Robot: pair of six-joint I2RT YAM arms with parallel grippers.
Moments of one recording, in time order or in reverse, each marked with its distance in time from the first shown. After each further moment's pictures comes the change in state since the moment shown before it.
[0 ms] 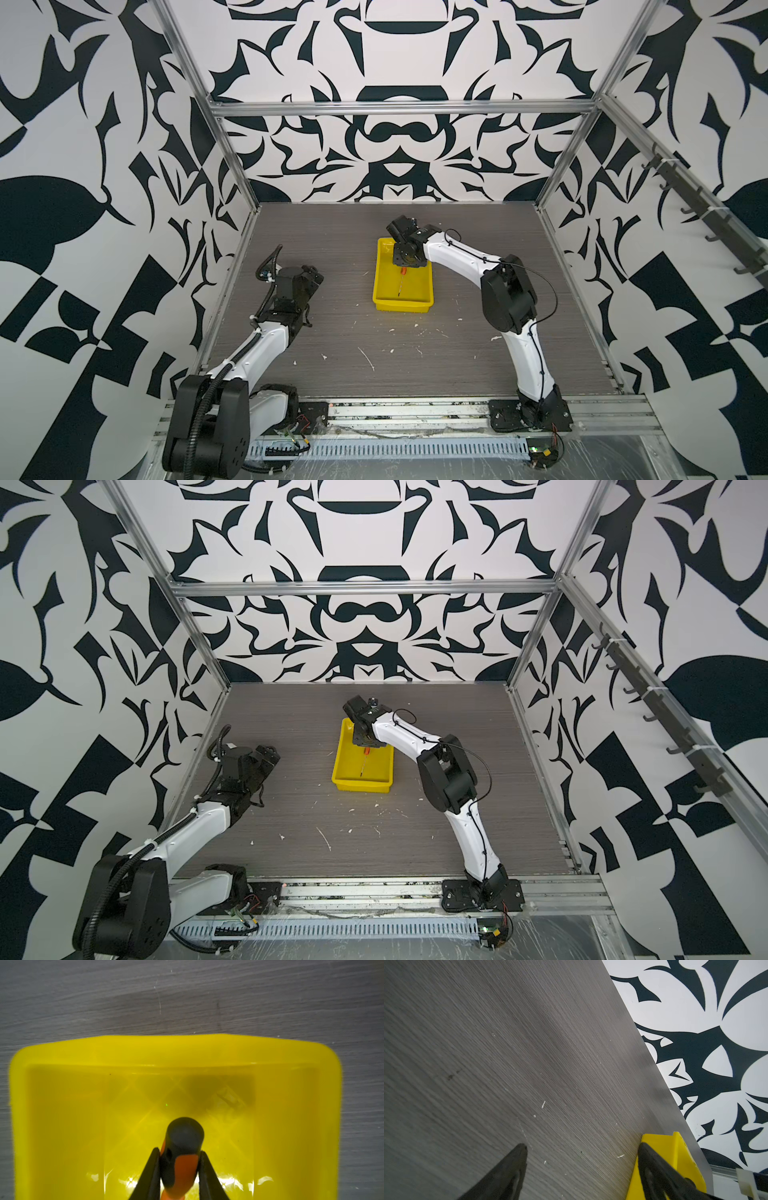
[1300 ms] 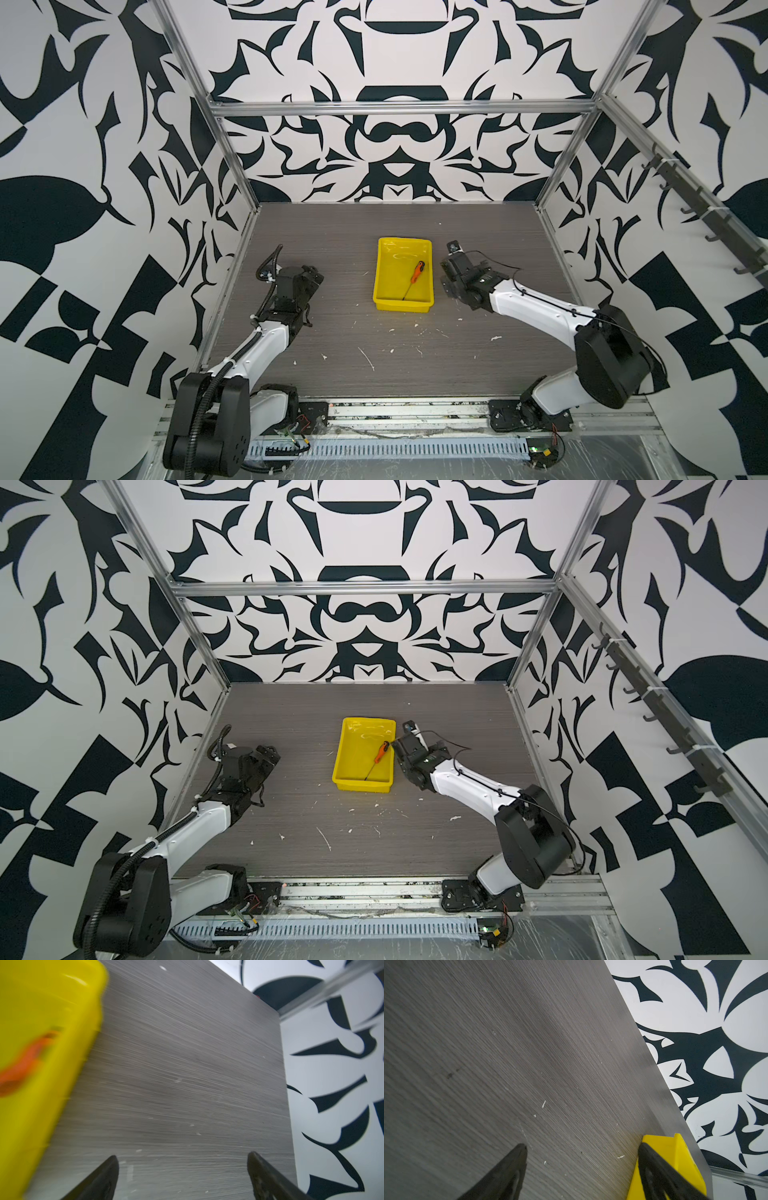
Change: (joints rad) left arm 0.000 0.003 0.001 0.005 0.000 -0.012; right arm -0.128 -0.770 -1.009 0.435 0.401 -0.581
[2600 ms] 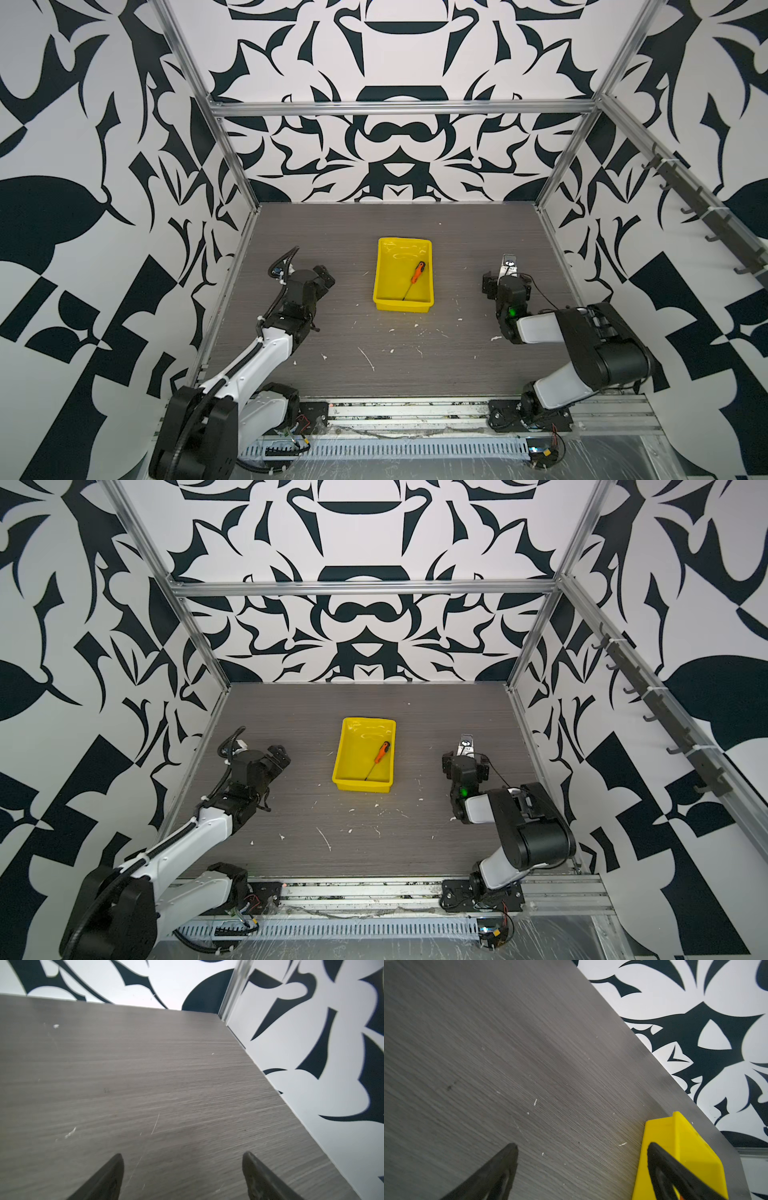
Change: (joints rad) left arm -0.150 -0.124 -0.003 -0.048 -0.168 0.163; right arm -0.362 0.098 -0.557 1.192 -0.203 -0.111
